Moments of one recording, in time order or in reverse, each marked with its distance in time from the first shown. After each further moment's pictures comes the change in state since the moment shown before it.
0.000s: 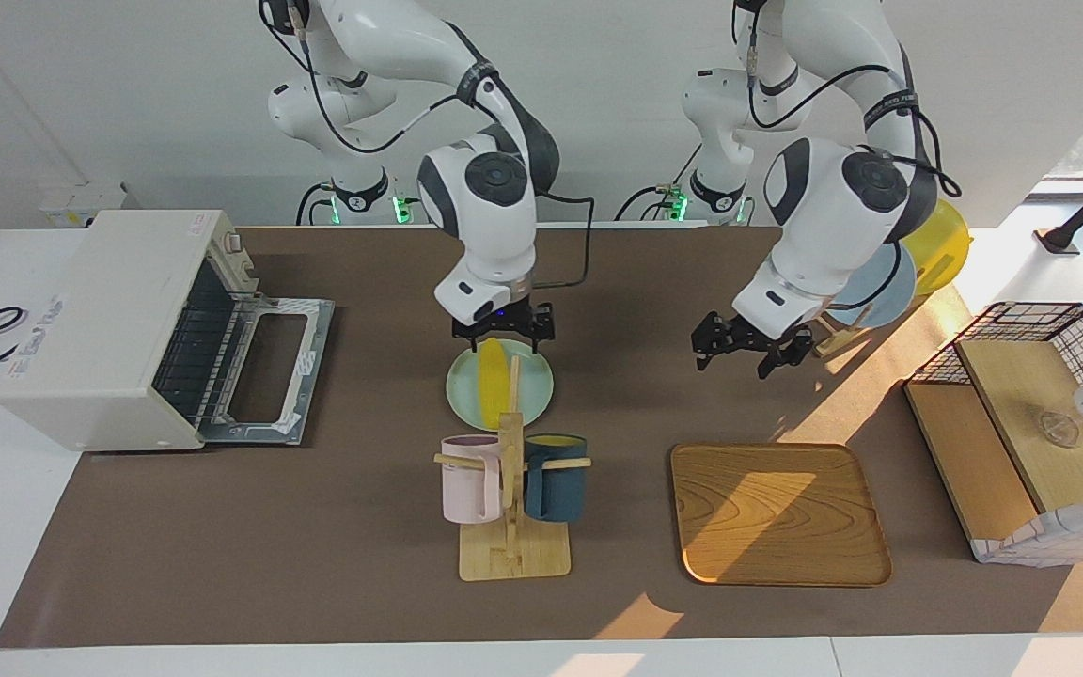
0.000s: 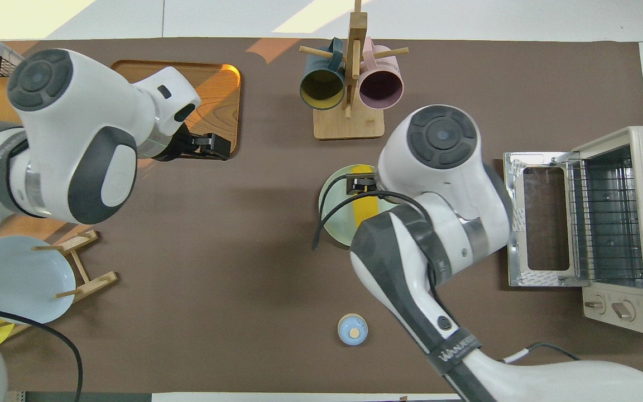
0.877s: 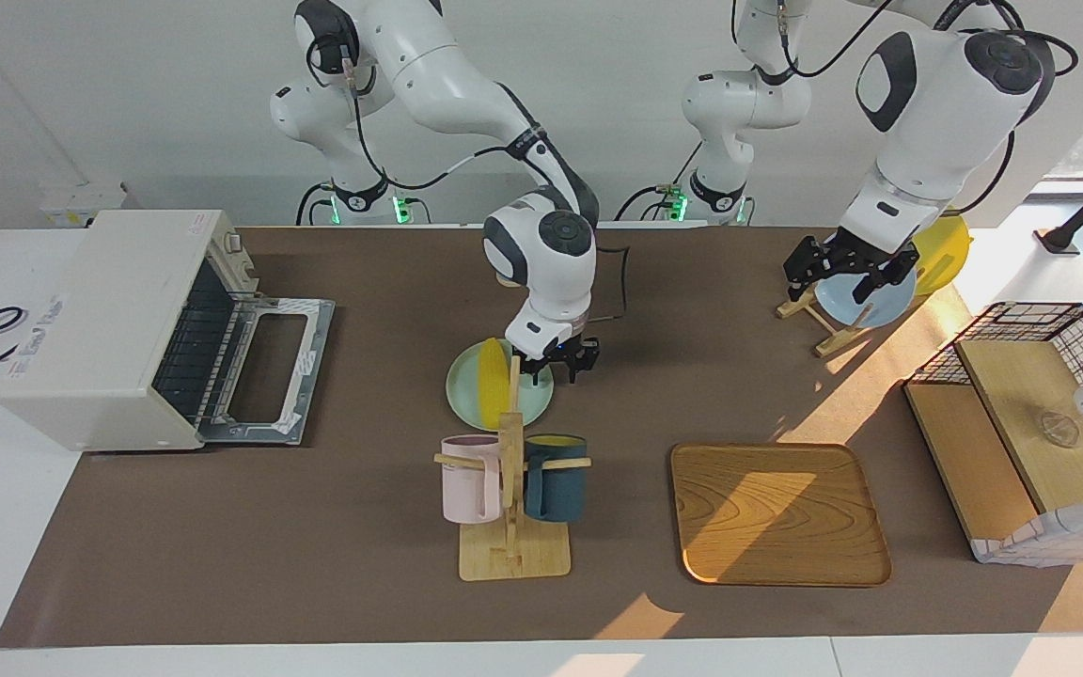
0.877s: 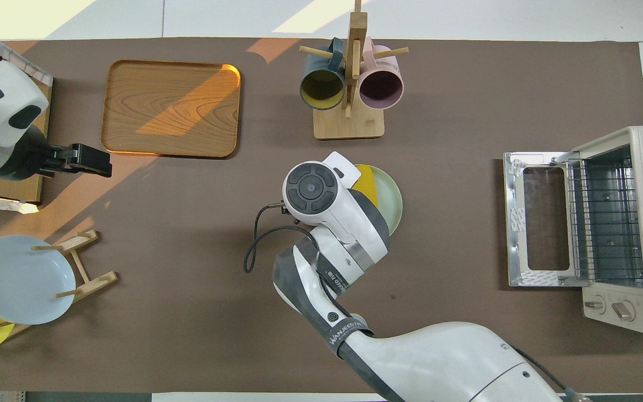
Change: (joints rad) left arm 0.123 -0.191 -0.005 0.001 0.087 -0.273 0.012; right arm 0.083 0.124 0.001 -0.069 -0.020 0.216 0.005
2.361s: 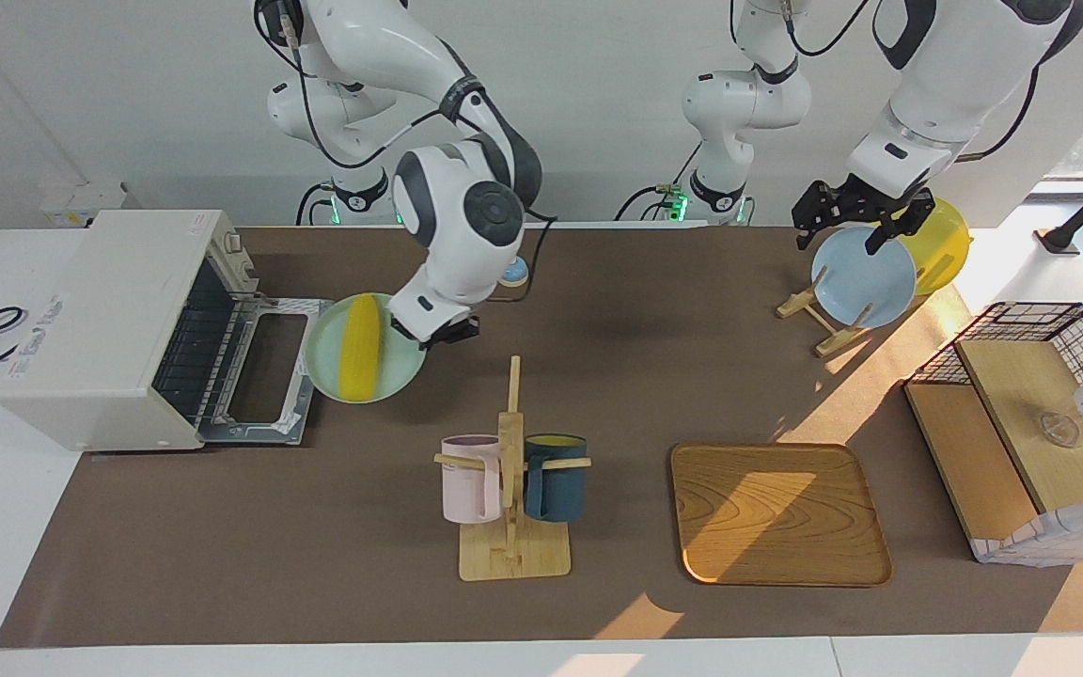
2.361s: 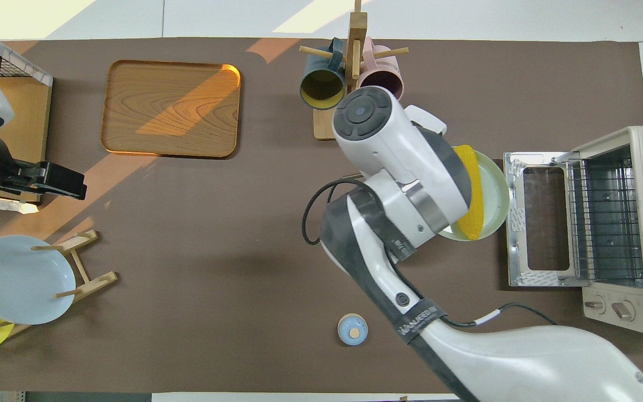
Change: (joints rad) left arm -0.003 -0.013 -0.011 0.123 0.030 -0.209 0.048; right arm -0.252 -0.194 -0.021 0.100 -0.217 -0.627 -0.259
